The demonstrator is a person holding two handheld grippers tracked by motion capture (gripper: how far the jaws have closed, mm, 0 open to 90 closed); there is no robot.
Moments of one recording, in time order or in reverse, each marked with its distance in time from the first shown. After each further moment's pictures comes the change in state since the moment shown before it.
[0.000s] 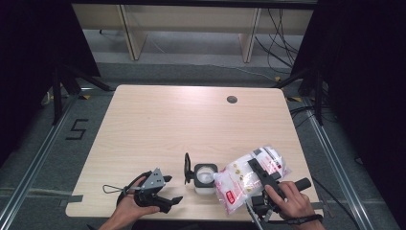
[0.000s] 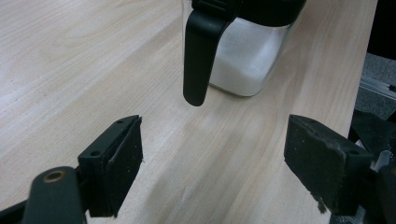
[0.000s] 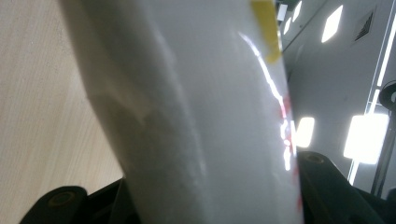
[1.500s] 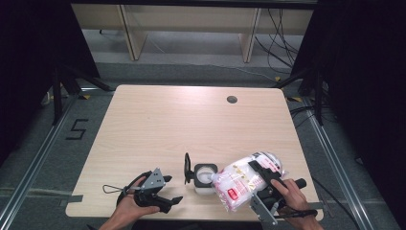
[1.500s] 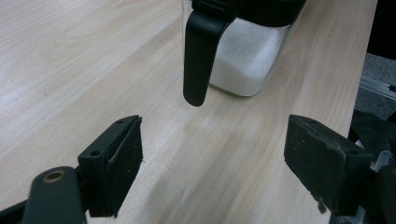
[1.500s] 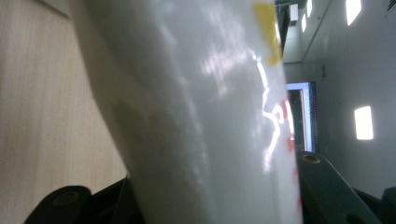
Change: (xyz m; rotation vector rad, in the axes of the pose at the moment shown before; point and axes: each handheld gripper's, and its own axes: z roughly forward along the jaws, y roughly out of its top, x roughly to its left) left arm 0.000 0.000 0.000 -0.002 -0.006 0.001; right arm 0.018 -0.017 0.013 -0.124 0.103 0.343
